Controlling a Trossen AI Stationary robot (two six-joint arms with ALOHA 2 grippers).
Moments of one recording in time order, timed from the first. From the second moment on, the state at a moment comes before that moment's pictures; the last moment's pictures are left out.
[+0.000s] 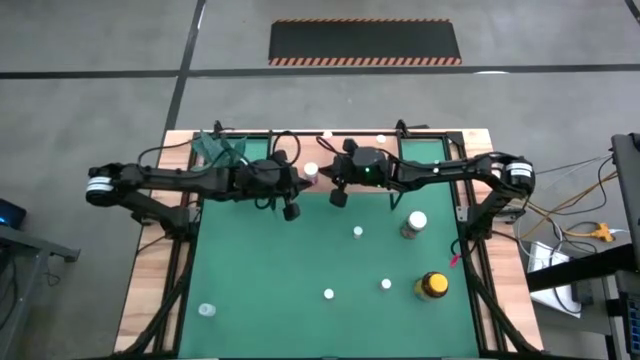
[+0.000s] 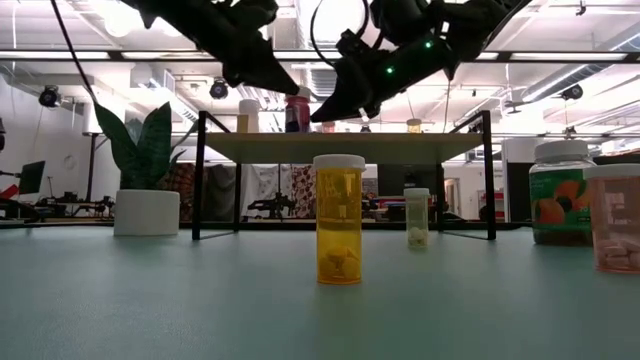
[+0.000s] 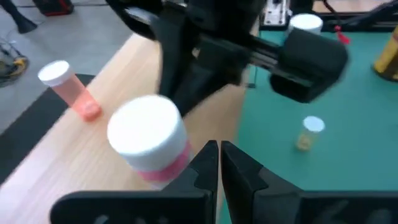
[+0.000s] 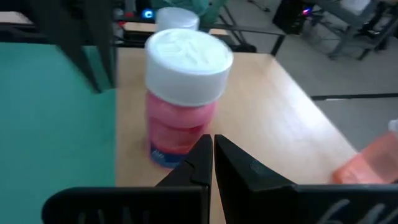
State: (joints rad) left arm 0.10 1.29 0.93 -0.11 -0.23 0.03; right arm -0.24 1.65 1.03 0.26 0.05 -0.18
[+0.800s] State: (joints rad) left arm 0.10 1.33 0.93 -0.12 -0.29 0.01; right arm -0.26 1.63 1.03 0.29 0.10 -0.25
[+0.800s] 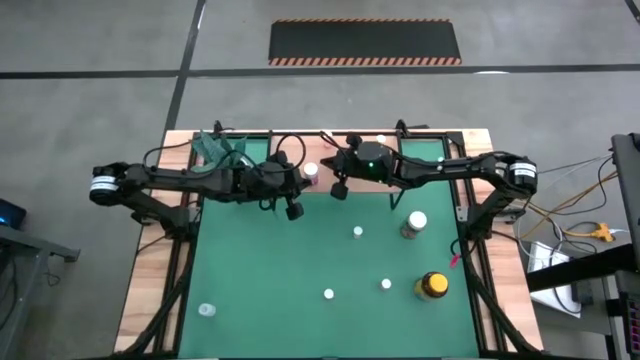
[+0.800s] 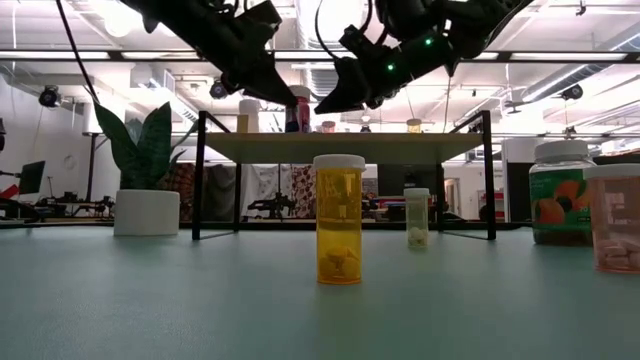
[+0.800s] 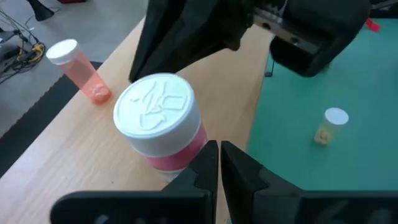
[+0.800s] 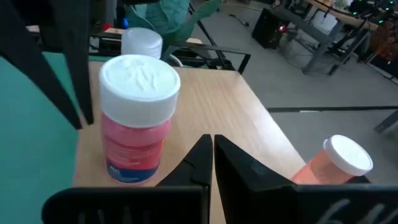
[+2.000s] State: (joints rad) left arm 0.09 1.33 0.93 -0.17 -0.30 -0.02; right arm -0.27 1.63 1.03 0.18 0.03 -0.23
